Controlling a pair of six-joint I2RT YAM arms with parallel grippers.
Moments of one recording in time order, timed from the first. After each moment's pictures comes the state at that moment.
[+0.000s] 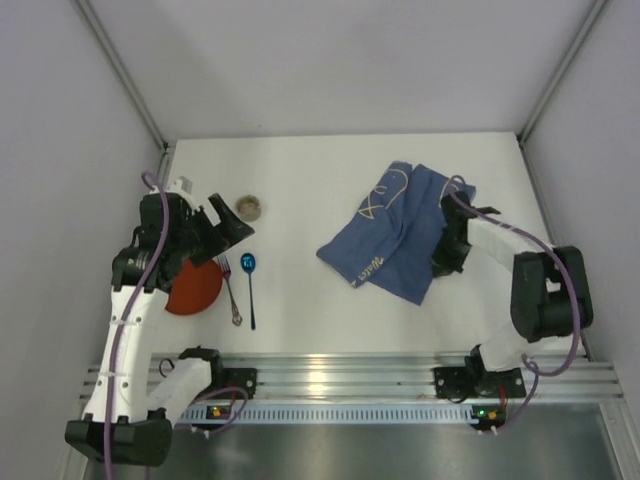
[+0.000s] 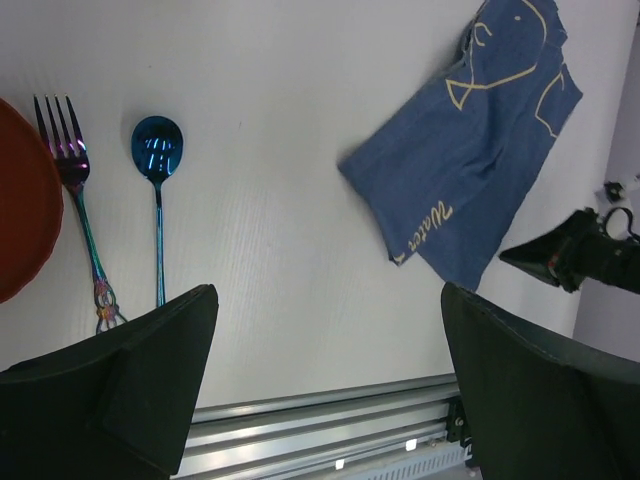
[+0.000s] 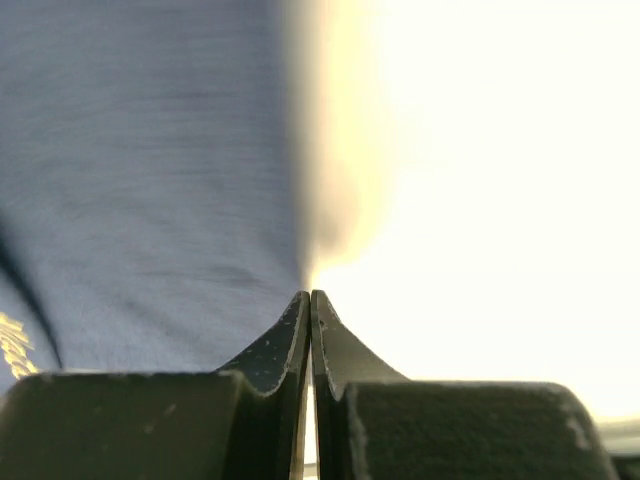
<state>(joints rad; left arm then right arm) -0.05 0.92 1.12 -0.88 0.26 -0.60 0.21 1.63 0.99 -0.73 0.02 0.69</state>
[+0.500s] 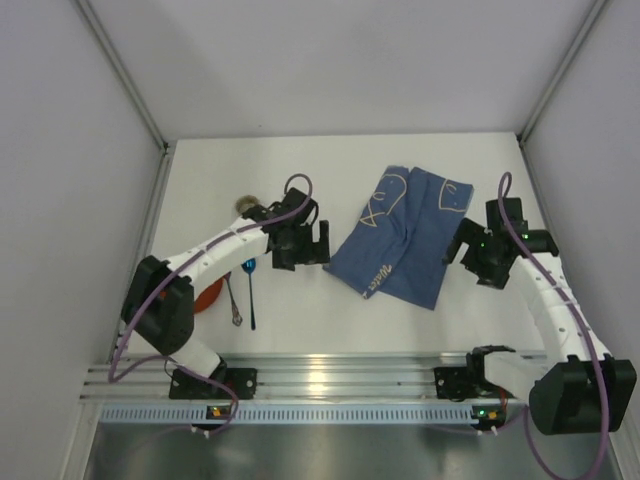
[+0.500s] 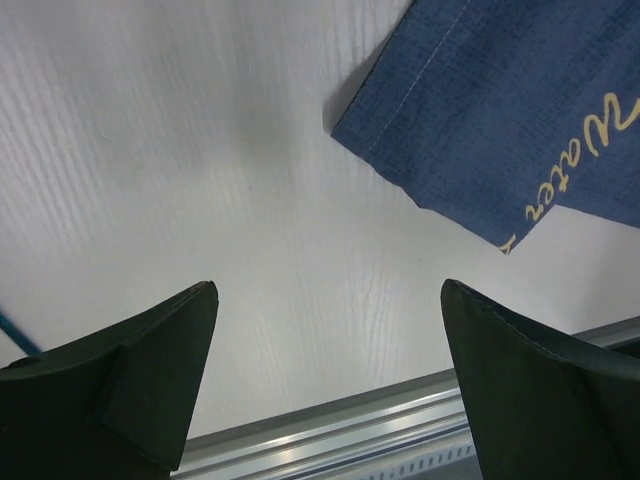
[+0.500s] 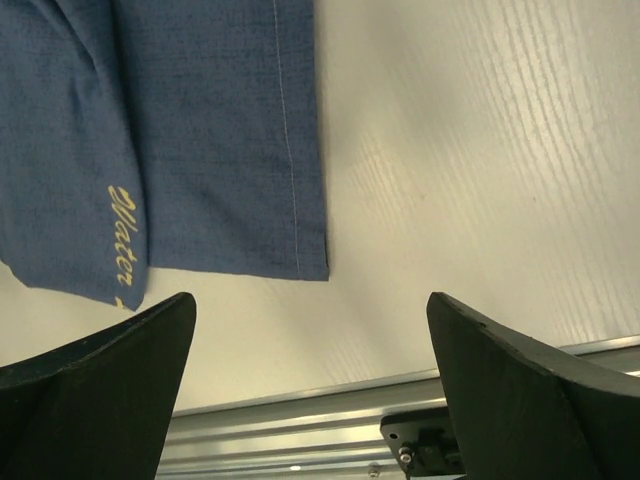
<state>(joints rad) -0.62 1.57 1.19 -0.74 0.04 -0.64 0.04 1.08 0.93 -0.96 0.00 0.55</state>
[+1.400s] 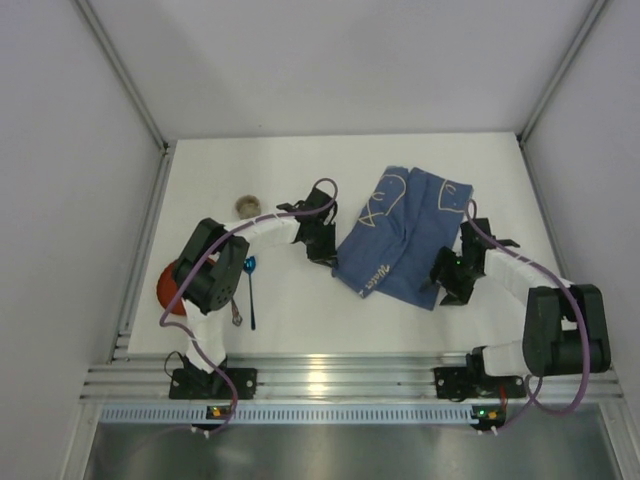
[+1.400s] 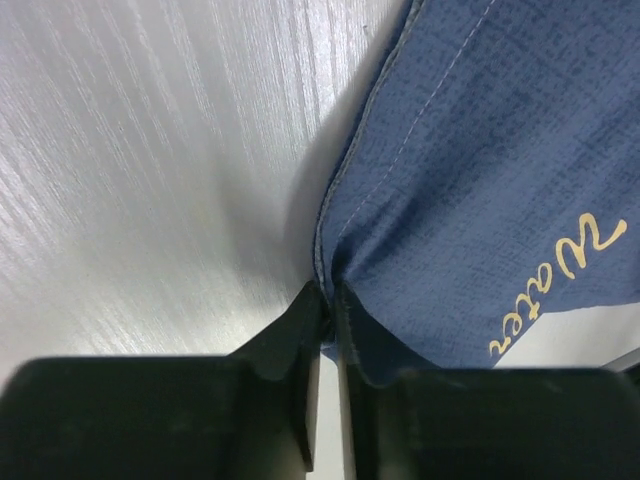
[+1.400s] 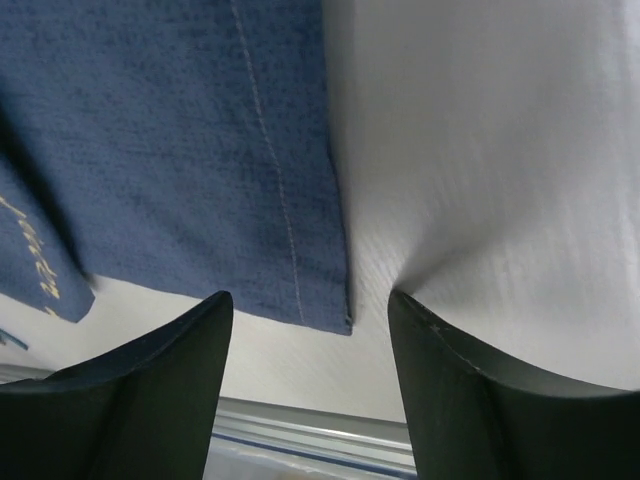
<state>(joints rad) -0.61 1.96 1.29 -0.47 0.21 -0.62 0.05 1.34 0.66 -0.64 -0.24 0.58</state>
